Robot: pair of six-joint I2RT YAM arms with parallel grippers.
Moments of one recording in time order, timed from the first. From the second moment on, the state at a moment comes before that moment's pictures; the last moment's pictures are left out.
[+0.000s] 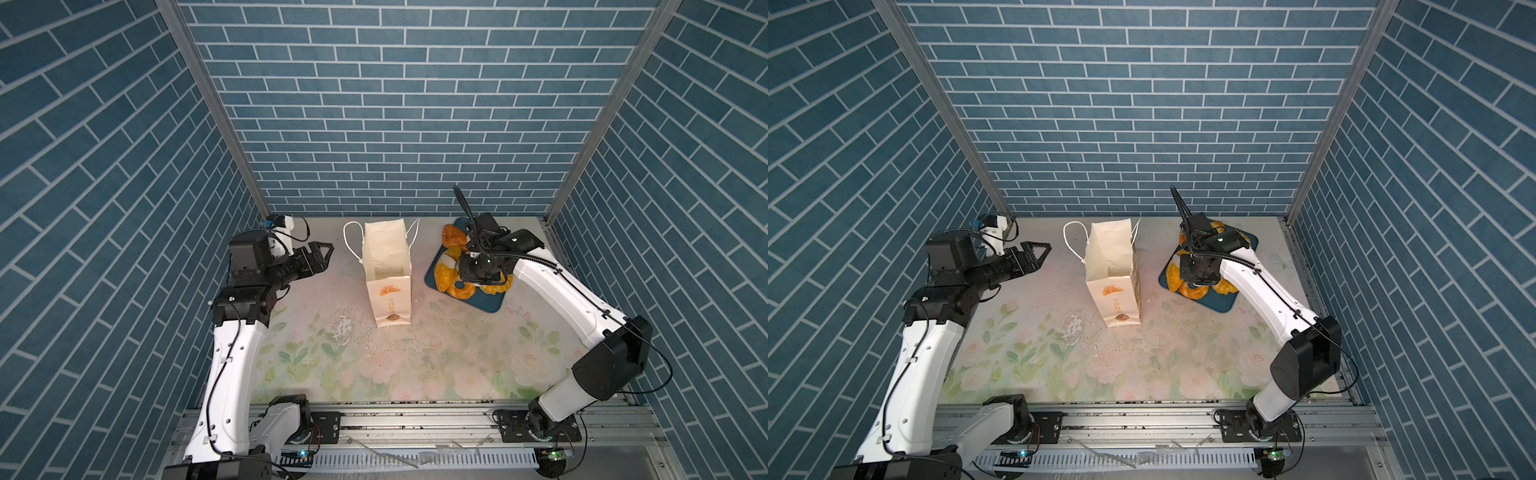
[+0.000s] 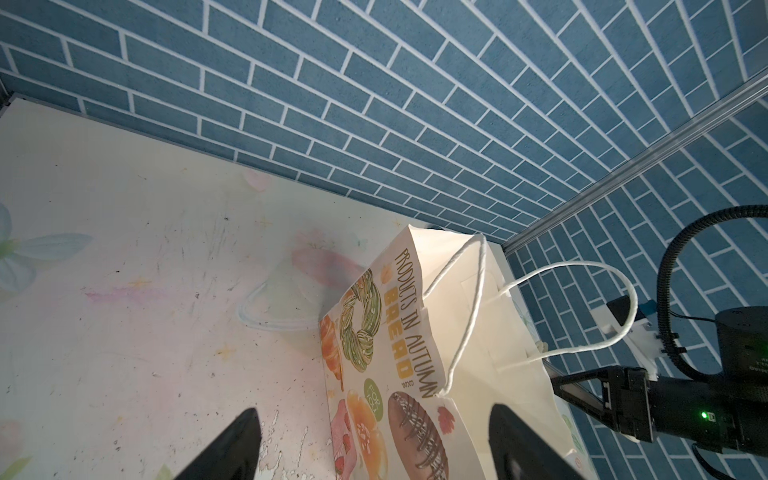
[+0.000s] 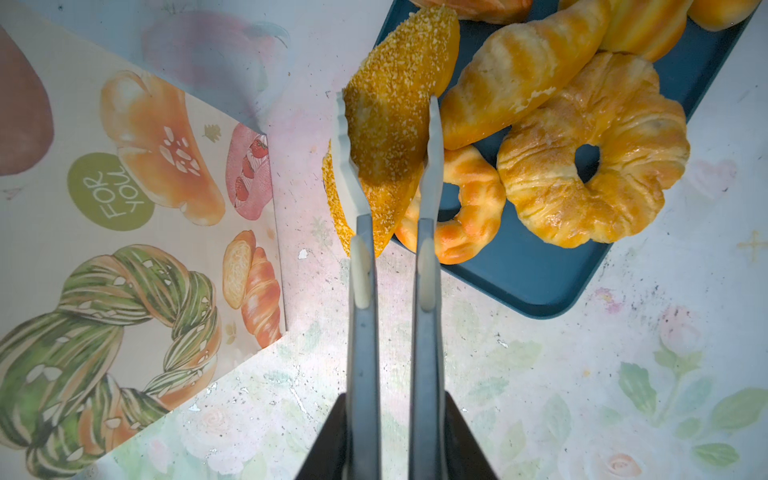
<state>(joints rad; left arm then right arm) 0.07 1.03 1.19 -0.64 0.50 -0.37 0.57 1.59 1.57 -1.12 0.04 0.49</state>
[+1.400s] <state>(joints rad) -0.03 1.11 1.24 -0.55 0.63 -0.40 0.64 1.50 2.18 -1.25 0.05 0.24</state>
